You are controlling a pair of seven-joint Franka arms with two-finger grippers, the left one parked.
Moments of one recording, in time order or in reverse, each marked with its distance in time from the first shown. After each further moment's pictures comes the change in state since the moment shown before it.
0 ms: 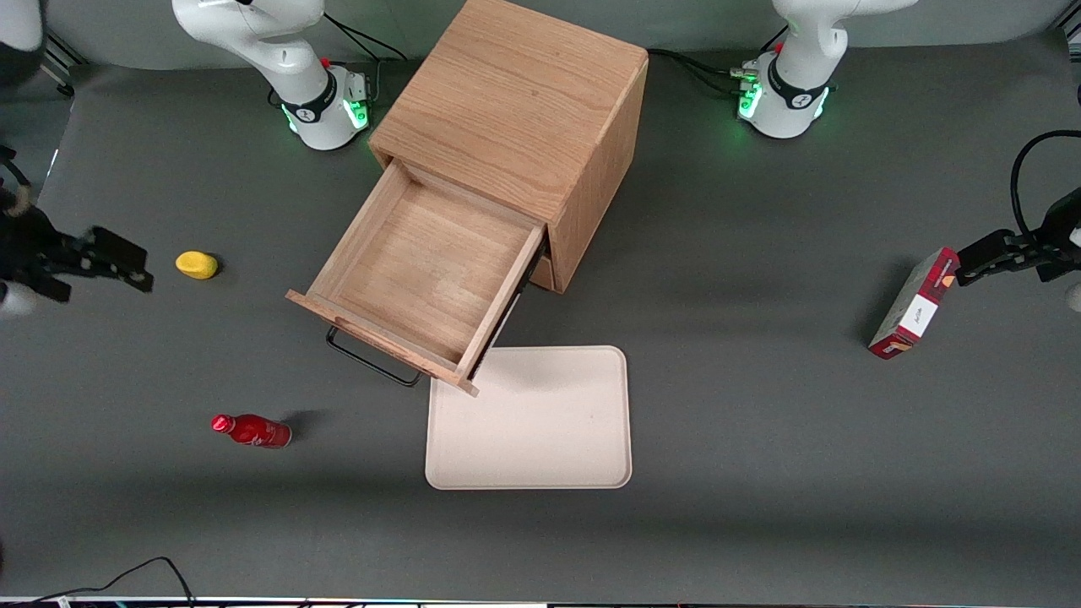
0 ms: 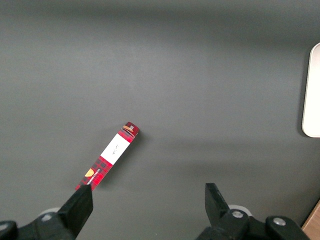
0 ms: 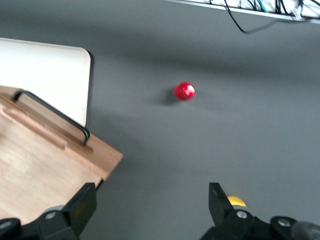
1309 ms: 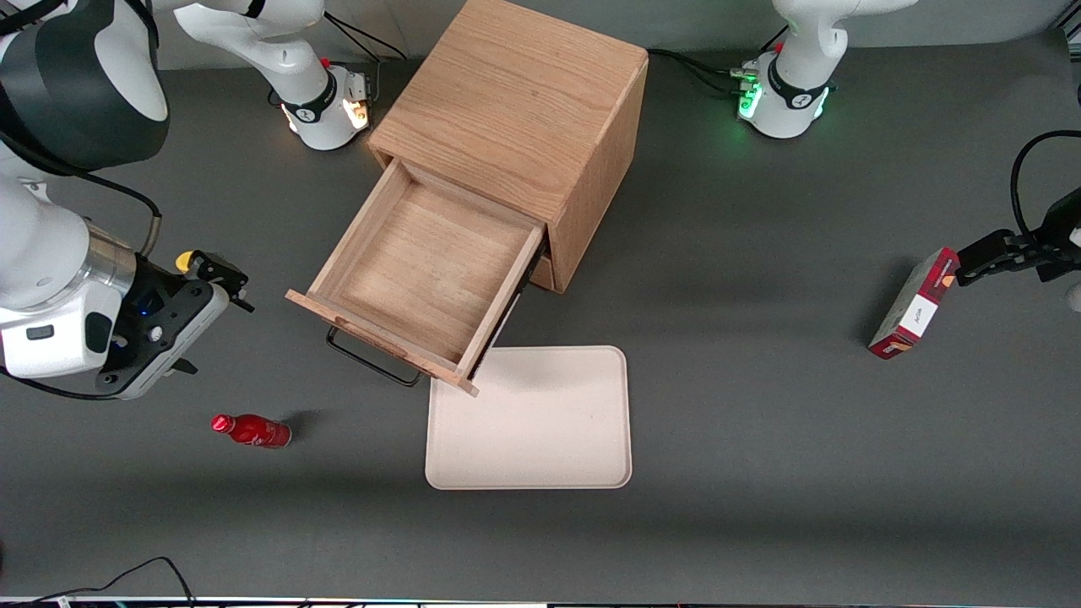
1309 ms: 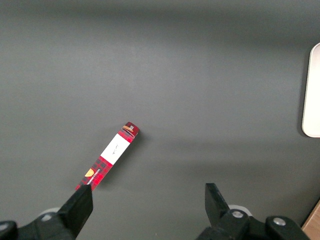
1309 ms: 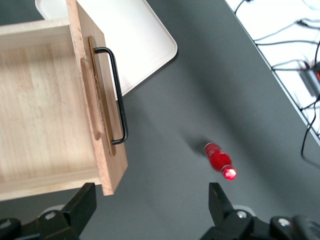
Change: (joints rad) arm 0.013 0.163 0.134 0.137 0.004 0.006 -0.690
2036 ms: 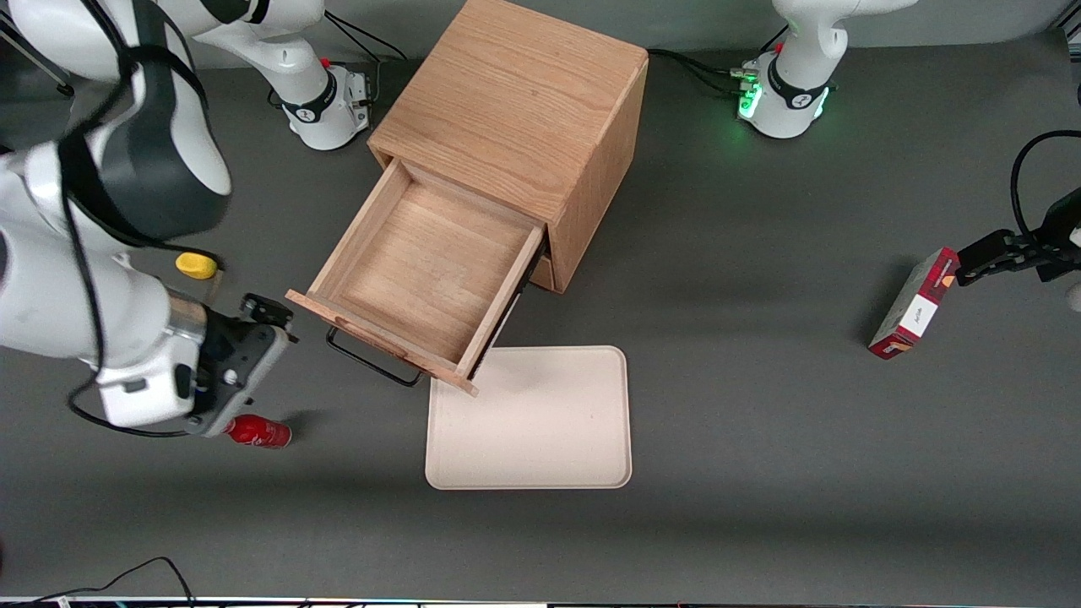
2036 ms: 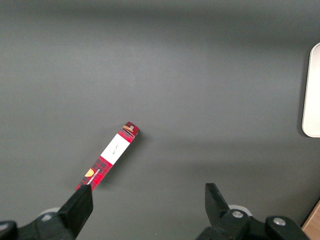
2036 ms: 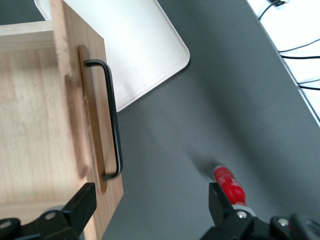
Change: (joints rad) arm 0.011 0.137 0.048 -0.002 0.005 0.081 0.022
